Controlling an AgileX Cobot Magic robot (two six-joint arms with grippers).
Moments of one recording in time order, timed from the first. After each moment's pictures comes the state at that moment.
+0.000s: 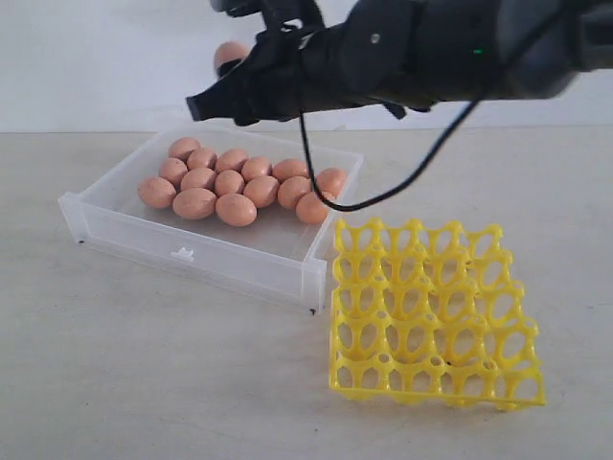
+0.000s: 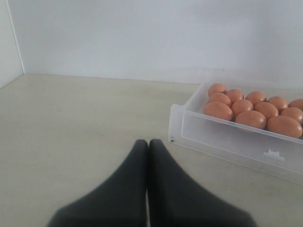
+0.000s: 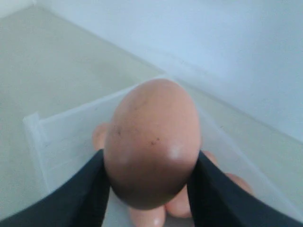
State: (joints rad) left arm 0.13 0.00 0.00 -0.03 0.23 0.02; right arm 0.67 1.86 -1.38 0.51 0.03 -0.49
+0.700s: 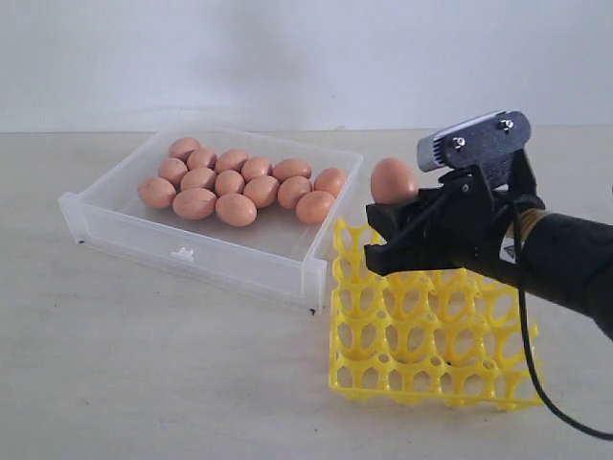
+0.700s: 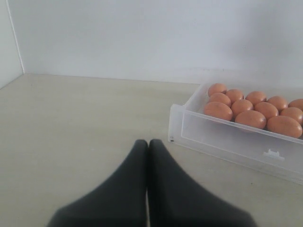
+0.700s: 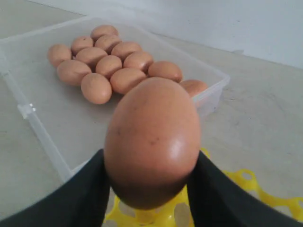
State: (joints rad) left arm 0.13 0.00 0.00 -0.03 0.23 0.02; right arm 0.49 1.54 -0.52 -0.17 -0.56 0.18
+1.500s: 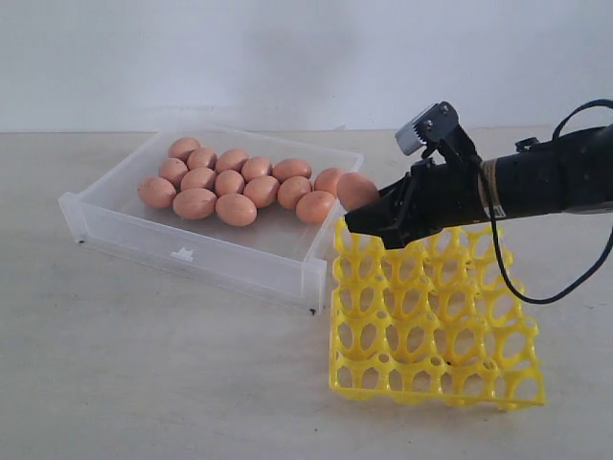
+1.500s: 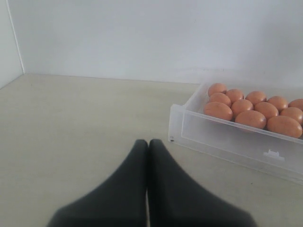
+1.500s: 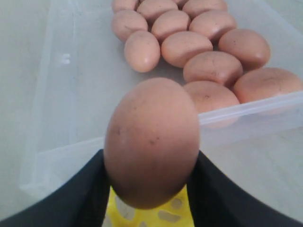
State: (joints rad) left arm 0.13 0.00 0.00 -0.03 0.23 0.02; right arm 0.17 1.99 -1.03 -1.45 -0.79 1.00
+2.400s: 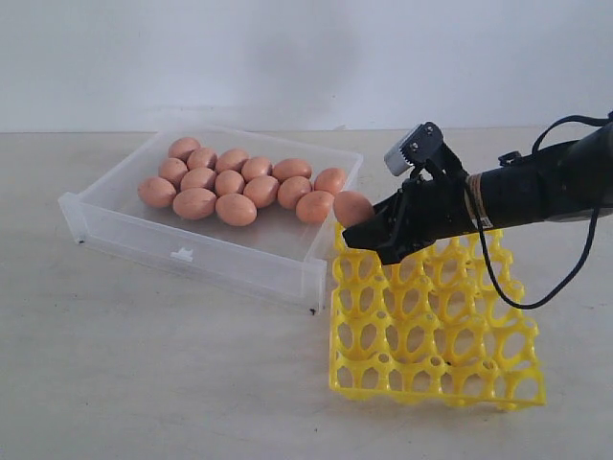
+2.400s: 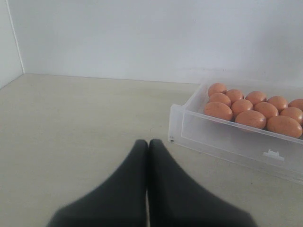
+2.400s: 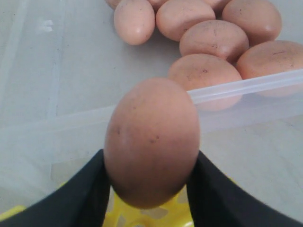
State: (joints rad) left arm 0.13 0.00 0.00 -0.03 0.23 0.02; right arm 0.17 2.08 -1.08 -1.49 -0.78 0.96
